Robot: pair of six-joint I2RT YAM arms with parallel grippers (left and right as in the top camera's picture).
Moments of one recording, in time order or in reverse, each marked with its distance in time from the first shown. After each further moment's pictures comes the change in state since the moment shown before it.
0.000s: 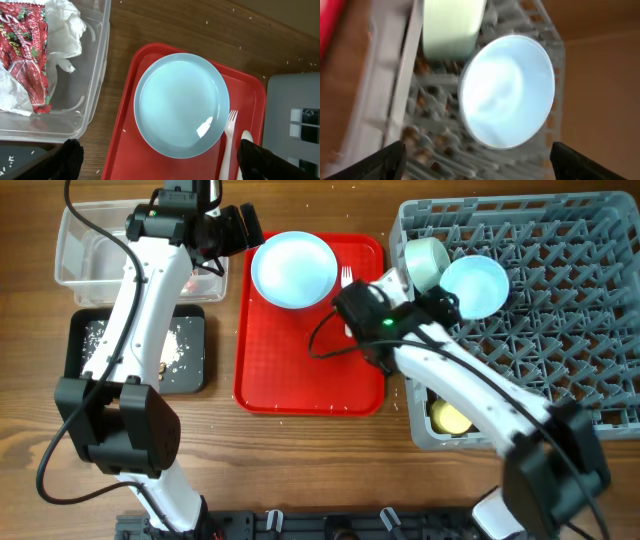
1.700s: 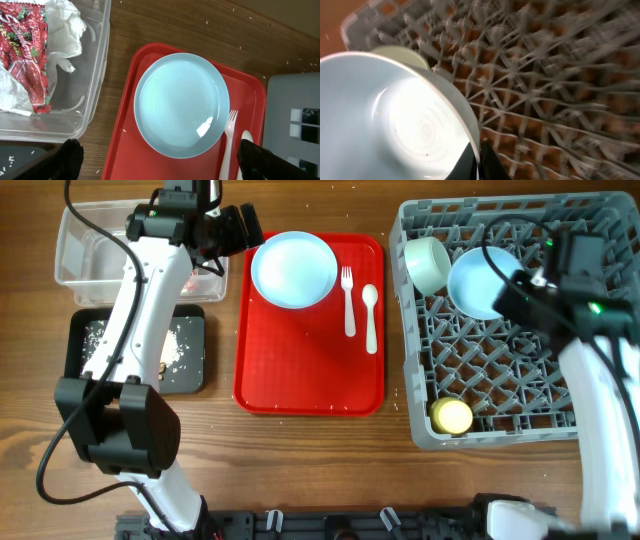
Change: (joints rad) left arm 0.000 0.000 0.000 0.000 0.000 0.000; right arm -0.697 -0.344 0.031 -0.019 -0.846 0.380
